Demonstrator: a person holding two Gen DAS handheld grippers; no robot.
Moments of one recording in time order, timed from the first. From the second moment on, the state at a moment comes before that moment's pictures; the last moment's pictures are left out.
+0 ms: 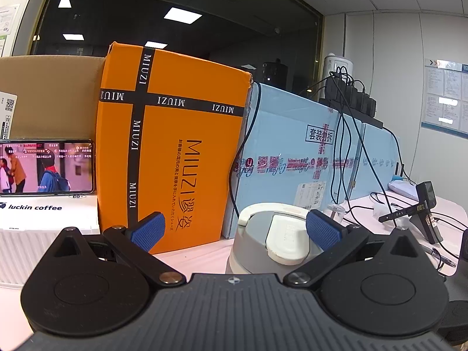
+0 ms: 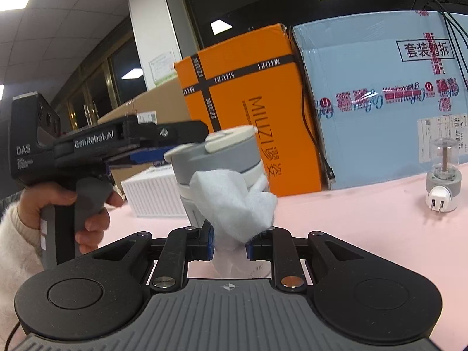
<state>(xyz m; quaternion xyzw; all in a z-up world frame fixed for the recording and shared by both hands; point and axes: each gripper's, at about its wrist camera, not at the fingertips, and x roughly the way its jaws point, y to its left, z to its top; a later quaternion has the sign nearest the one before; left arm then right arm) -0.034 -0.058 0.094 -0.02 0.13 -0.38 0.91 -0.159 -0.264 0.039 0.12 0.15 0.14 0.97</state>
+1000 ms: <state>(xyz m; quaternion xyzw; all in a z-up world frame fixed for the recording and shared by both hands) -0.037 -0.058 0.097 -0.01 0.13 -0.38 0.92 -0.155 -0.252 0.033 0.12 0.18 0.14 0.97</state>
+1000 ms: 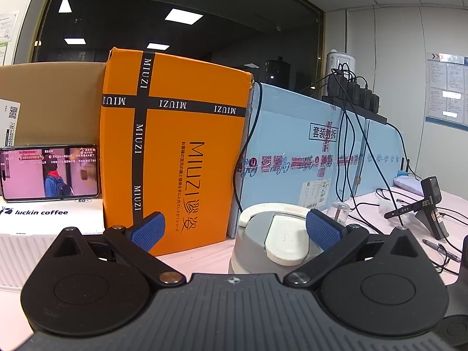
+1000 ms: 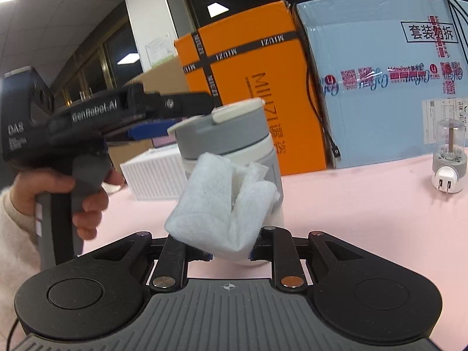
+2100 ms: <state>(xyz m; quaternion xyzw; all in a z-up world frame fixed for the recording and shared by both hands) -0.036 -0.058 0.096 -0.01 0.13 -0.38 0.92 -0.159 -0.249 0.039 0.14 0.19 0.15 0.96</state>
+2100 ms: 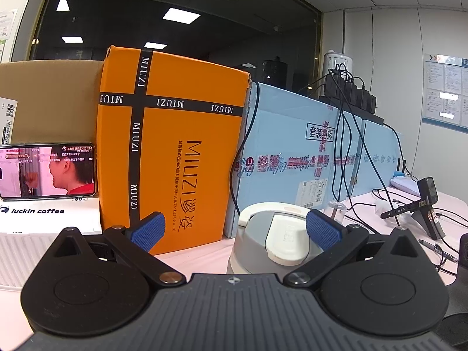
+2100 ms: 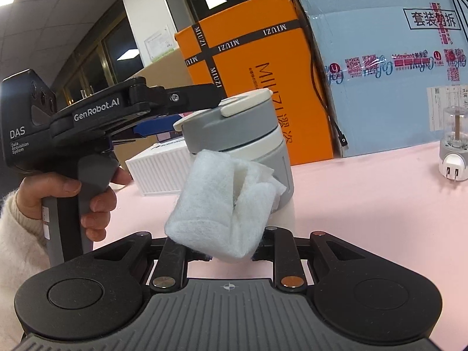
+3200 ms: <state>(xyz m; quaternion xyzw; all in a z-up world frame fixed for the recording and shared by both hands) -0.036 -0.060 0.096 -0.02 0.12 -0.38 0.91 -0.160 -0.251 0.029 0.00 0.27 0.04 0.96</state>
